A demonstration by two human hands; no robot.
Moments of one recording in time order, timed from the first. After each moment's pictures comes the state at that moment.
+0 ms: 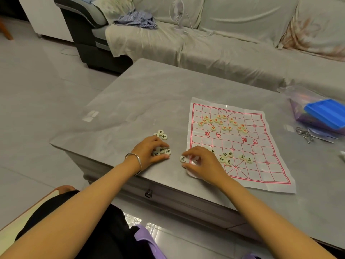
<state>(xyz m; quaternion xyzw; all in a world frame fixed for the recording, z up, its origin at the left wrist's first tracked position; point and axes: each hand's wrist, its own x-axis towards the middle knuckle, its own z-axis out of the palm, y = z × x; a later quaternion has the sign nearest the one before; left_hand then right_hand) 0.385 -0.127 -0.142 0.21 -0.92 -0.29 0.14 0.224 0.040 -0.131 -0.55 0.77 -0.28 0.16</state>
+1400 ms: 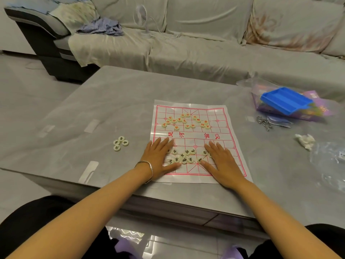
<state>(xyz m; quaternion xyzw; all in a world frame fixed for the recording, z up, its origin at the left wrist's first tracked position) 0.274 -0.042 -0.150 0.19 -0.97 -0.15 -0.02 0.109 0.156 -0.148 -0.46 0.87 -0.11 0.11</state>
